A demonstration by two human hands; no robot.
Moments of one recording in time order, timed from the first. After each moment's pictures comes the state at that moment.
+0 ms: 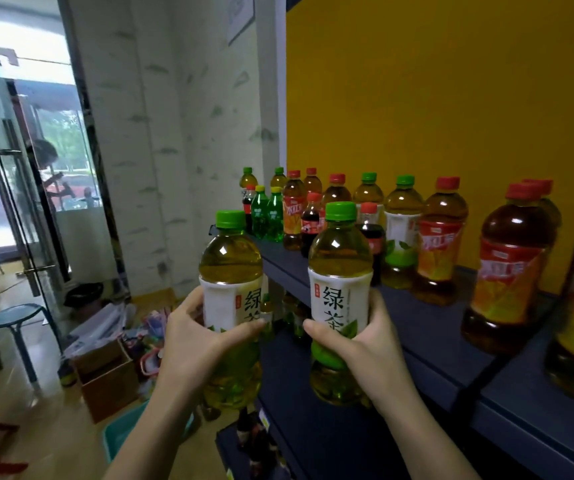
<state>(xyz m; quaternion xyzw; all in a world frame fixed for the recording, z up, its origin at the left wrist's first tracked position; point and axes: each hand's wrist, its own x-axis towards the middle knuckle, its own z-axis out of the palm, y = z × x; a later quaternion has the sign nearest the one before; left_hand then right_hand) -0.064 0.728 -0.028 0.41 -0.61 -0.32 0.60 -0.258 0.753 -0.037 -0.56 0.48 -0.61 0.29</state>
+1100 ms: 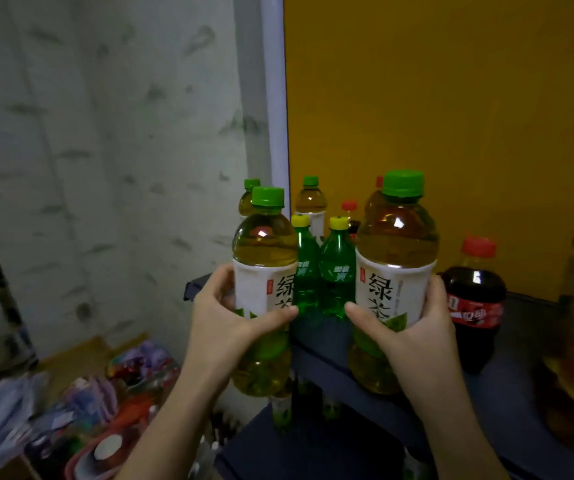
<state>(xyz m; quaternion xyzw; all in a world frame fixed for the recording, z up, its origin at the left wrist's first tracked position) 0.018 0.281 0.003 0.29 -0.68 -0.37 0.56 -0.156 0.372 -0.010 -0.45 0.54 -0.70 0.10</state>
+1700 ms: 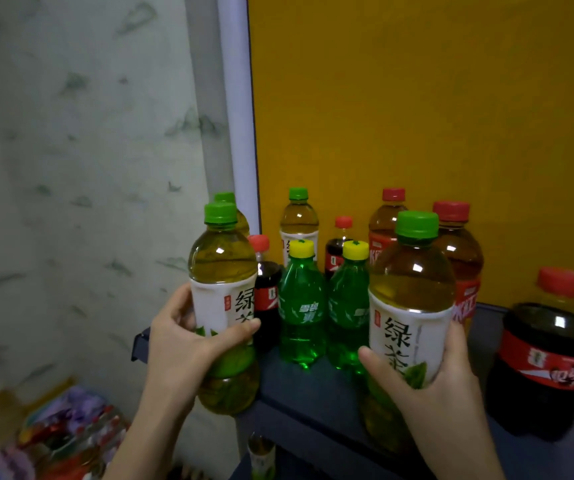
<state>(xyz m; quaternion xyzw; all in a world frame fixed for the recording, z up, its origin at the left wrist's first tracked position) 0.012 0.144 -0.009 0.24 -0.67 -0.43 0.56 -0.154 0.302 -0.031 -0.39 0.63 -0.67 0.01</state>
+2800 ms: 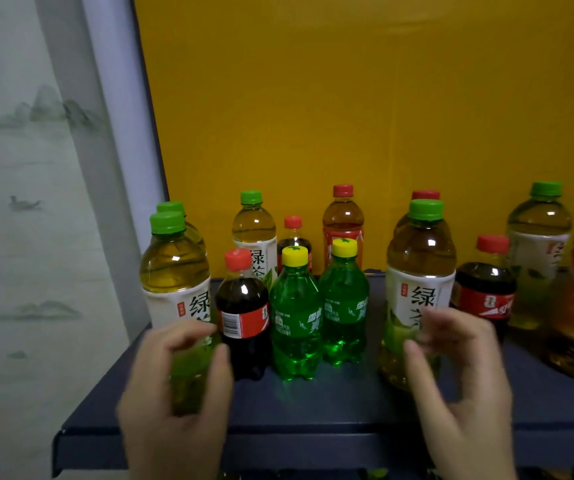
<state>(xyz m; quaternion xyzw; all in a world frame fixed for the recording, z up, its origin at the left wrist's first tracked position) 0.025 0.086 -0.021 0.04 -0.74 -0.28 0.62 -0.081 0.277 -0.033 -0.30 0.68 -0.58 -0.35</state>
